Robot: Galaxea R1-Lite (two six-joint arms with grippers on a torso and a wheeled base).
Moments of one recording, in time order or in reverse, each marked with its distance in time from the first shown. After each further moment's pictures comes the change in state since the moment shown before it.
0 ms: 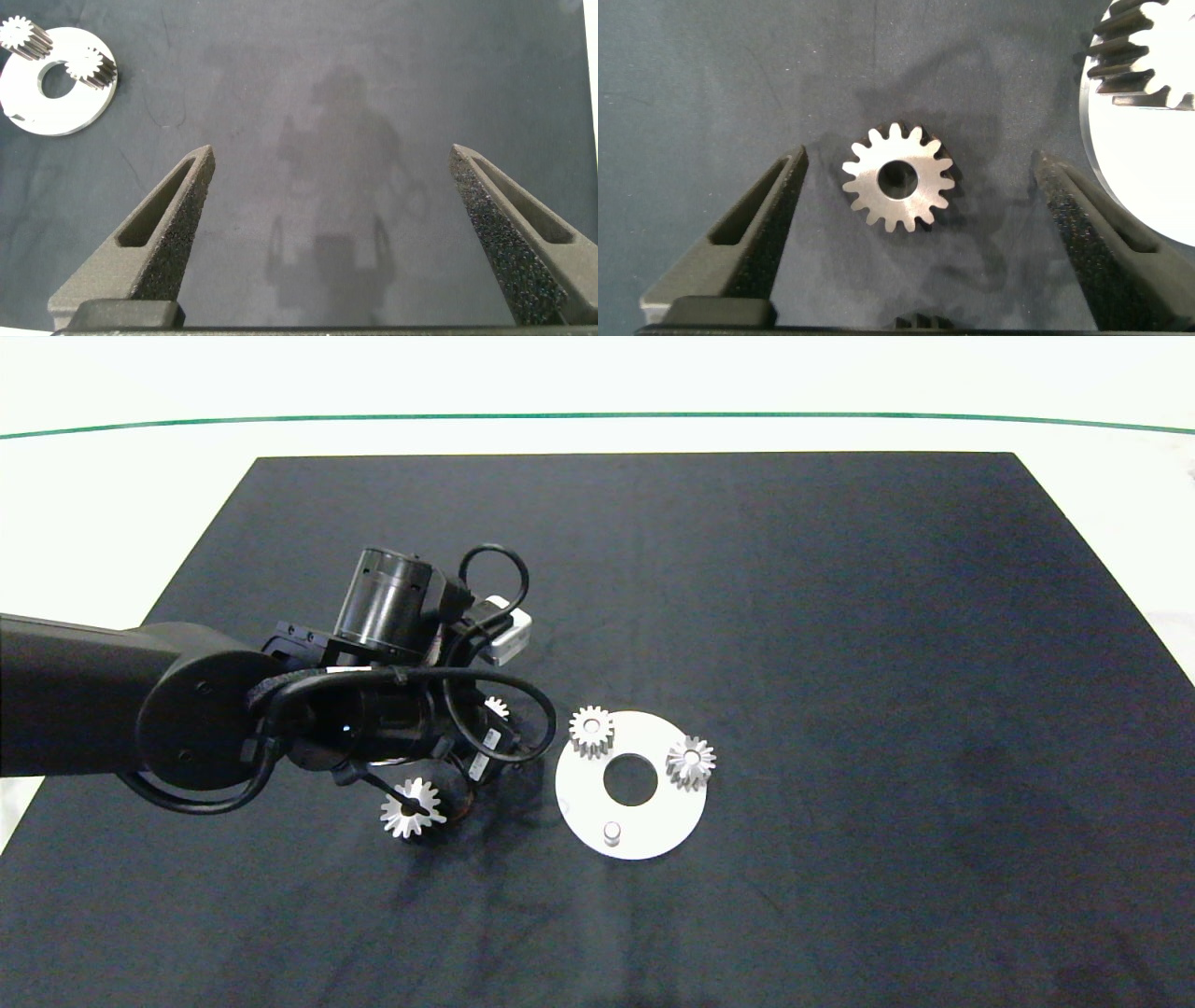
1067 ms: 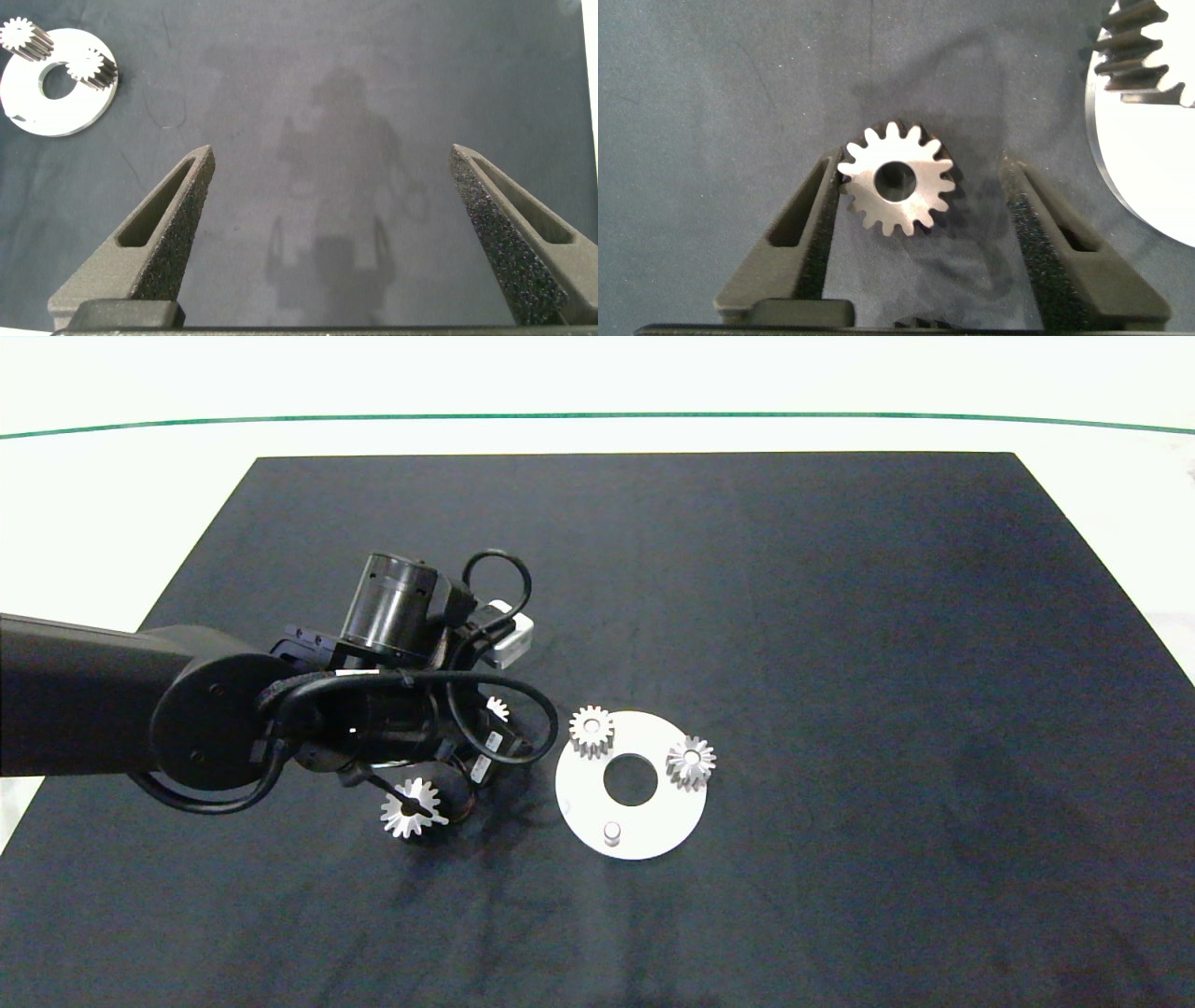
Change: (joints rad) left arm 0.001 0.012 -0.001 -0.001 0.000 0.000; right arm 0.000 -0.005 0.000 0.000 0.000 0.000
